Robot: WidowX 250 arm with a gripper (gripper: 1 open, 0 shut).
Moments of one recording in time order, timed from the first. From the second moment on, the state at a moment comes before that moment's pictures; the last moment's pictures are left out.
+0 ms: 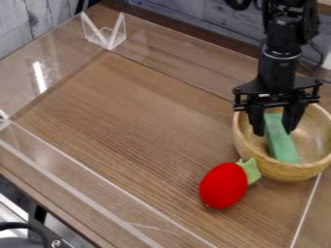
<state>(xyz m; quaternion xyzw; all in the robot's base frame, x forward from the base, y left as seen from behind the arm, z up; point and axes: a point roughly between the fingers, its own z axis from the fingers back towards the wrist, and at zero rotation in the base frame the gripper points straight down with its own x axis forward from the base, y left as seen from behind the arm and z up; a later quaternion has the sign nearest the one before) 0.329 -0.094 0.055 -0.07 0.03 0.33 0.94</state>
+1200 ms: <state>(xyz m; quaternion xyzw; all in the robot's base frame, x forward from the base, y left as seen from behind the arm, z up) 0.340 -0.109 0.043 -0.08 0.06 0.28 0.95</state>
